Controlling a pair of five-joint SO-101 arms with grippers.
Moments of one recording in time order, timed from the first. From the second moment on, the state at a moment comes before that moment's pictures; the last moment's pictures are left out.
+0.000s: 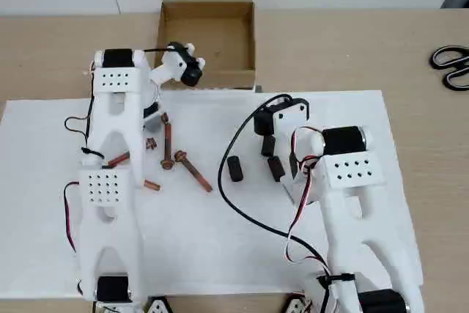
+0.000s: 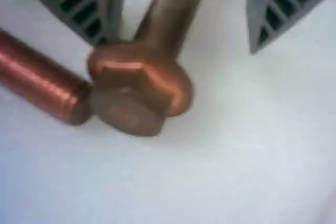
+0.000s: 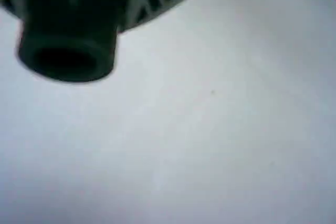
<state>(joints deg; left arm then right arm) -4.4 58.9 -57.3 99.3 -51.6 -10.9 -25.3 29.7 90.3 19.7</state>
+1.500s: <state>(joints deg) 5.4 -7.4 -4.1 98.9 -26.1 -10.9 -43.6 22.9 97.8 18.8</state>
